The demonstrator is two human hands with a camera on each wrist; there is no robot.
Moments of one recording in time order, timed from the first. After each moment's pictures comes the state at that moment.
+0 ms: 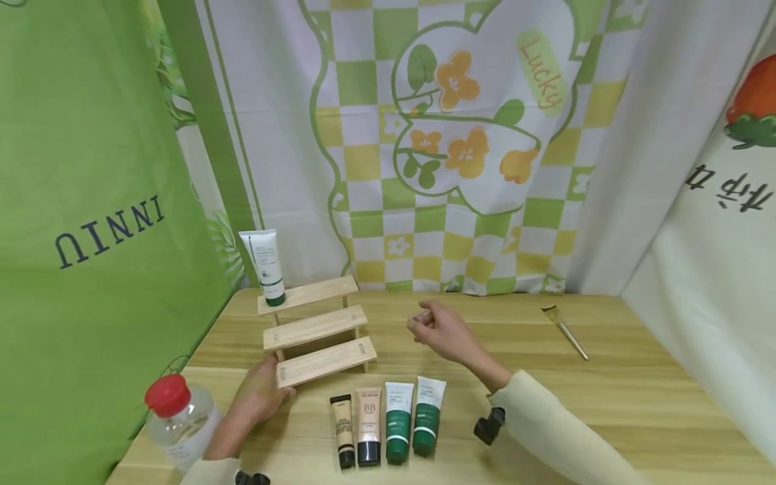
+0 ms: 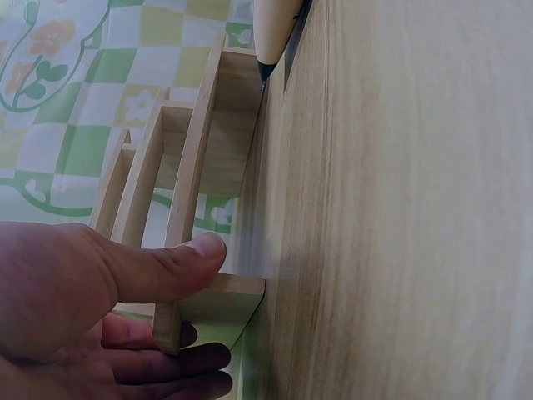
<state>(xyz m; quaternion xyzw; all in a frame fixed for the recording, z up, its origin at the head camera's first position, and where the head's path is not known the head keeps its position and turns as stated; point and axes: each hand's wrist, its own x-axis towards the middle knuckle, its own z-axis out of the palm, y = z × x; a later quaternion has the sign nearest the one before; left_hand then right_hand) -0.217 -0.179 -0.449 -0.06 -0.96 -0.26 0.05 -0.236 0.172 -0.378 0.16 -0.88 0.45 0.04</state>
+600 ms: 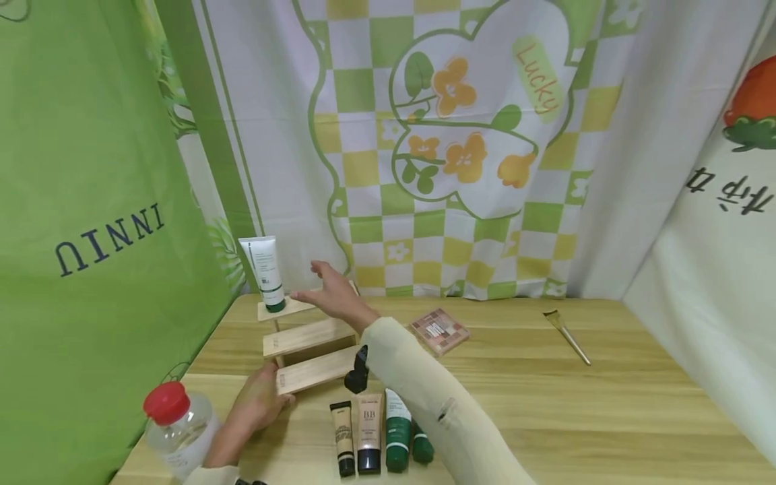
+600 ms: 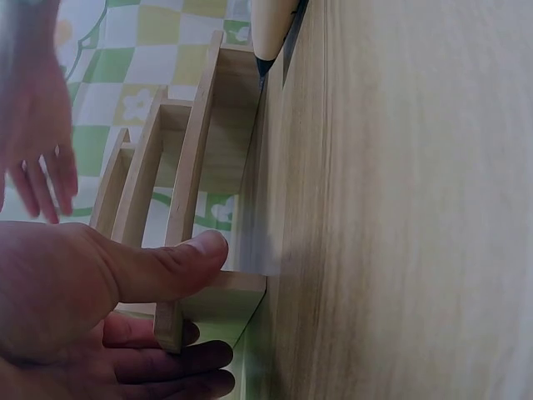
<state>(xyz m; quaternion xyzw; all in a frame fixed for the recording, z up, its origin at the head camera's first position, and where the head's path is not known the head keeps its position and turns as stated) -0.217 -0.178 -0.451 -0.07 -0.96 -0.26 0.07 -0.322 0.003 -0.344 0.22 -0.86 0.47 0.01</state>
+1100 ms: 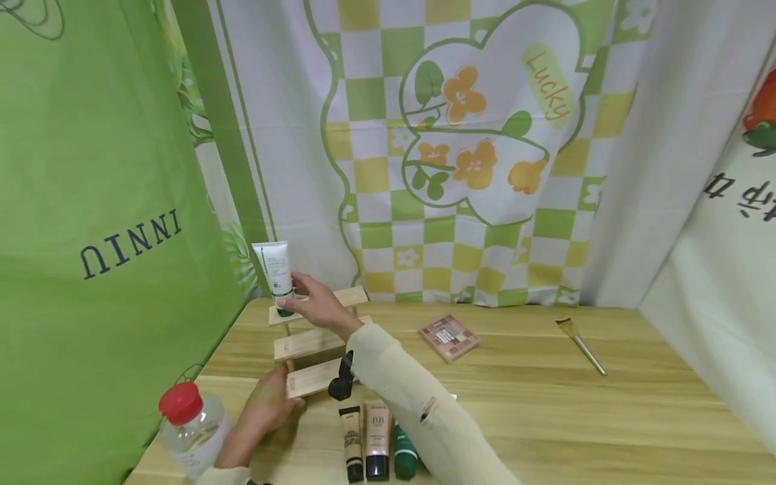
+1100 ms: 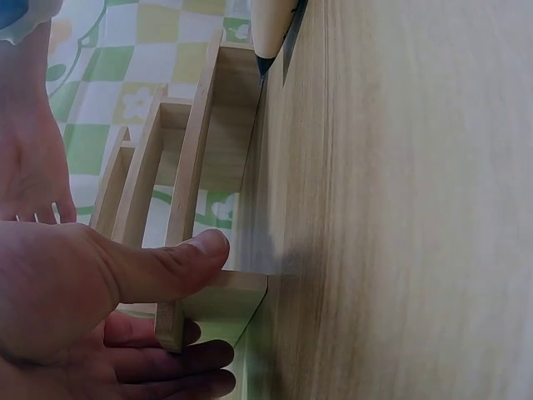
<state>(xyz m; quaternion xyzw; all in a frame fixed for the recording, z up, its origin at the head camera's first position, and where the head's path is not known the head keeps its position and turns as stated) -0.214 -0.180 -0.452 -0.09 -0.96 -0.27 0.10 -0.326 -0.039 -0.353 0.27 -0.79 0.55 -0.04</state>
